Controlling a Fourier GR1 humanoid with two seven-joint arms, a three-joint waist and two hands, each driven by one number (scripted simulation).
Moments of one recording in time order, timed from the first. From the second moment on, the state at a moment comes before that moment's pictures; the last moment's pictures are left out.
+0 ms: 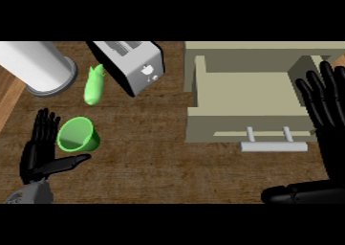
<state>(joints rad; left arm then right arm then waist) -0.16 0.19 0.31 -0.96 0.17 -0.14 -0.56 -0.11 -0.08 -0.04 -2.12 -0.14 0.10 0.21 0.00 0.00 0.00</state>
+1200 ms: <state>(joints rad) -0.41 0.28 0.34 -0.34 0.15 -0.23 -0.90 -0.11 -0.07 -0.04 -2.08 -0.14 0.11 0.18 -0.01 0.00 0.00</state>
